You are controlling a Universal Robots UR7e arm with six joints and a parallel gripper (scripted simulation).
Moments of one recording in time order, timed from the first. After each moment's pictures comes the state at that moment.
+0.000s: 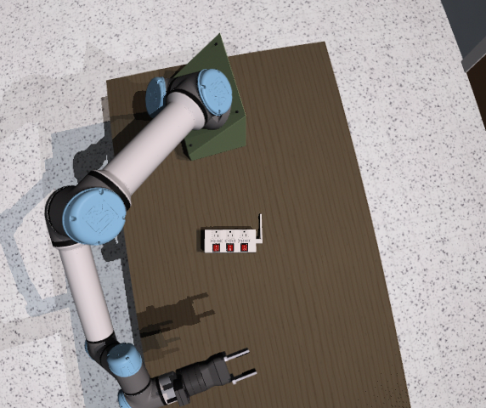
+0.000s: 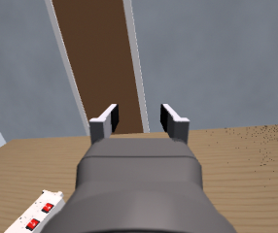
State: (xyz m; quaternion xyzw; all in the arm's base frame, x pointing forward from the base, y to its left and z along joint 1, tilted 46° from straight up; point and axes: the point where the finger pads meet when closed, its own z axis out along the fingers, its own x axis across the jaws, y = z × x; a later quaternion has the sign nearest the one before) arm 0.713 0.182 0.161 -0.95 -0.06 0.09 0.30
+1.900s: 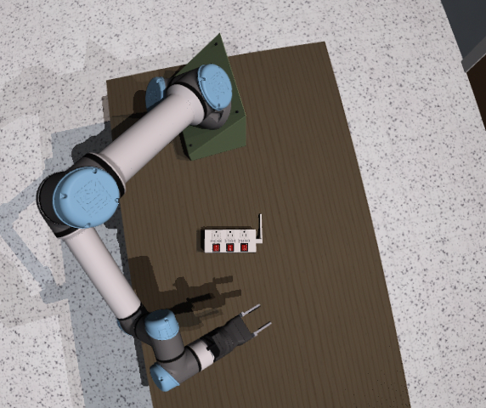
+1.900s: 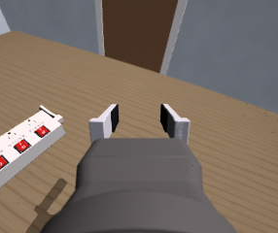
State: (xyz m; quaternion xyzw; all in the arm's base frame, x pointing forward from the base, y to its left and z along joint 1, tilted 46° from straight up) arm 0.636 0.126 0.037 -0.96 -0.25 0.09 0.10
